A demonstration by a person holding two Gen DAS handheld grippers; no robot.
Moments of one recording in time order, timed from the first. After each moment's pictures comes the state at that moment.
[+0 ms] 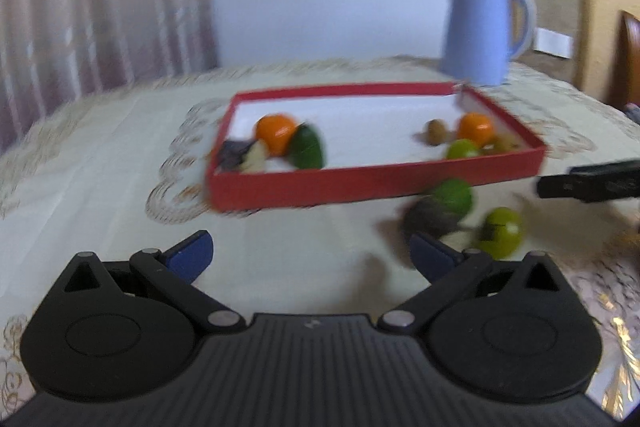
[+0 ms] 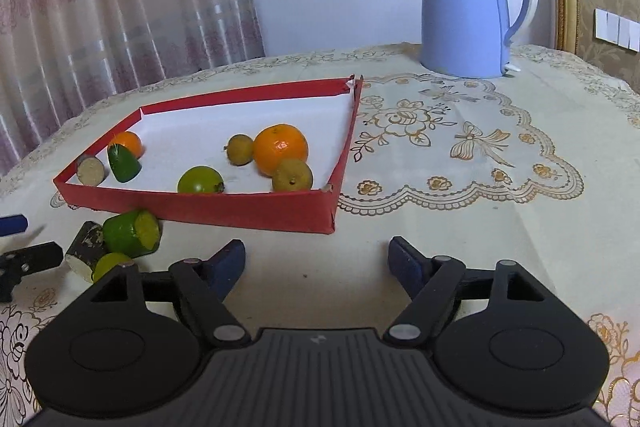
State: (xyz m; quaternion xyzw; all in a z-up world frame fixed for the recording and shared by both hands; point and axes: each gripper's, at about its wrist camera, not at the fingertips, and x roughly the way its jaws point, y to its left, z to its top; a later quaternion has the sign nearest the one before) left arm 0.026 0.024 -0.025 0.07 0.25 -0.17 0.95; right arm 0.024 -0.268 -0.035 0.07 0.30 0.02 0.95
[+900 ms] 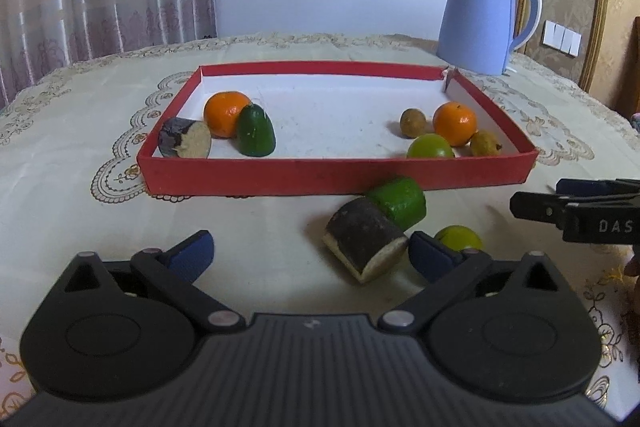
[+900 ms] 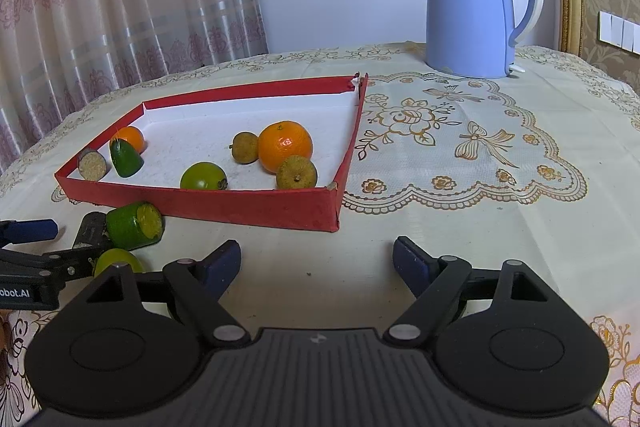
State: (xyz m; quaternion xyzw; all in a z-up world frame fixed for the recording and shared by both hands) left arm 0.042 -0.020 -0.031 0.03 0.30 -0.15 0.94; right arm 0.024 -0.266 -0.035 0.06 0.30 0.02 0.95
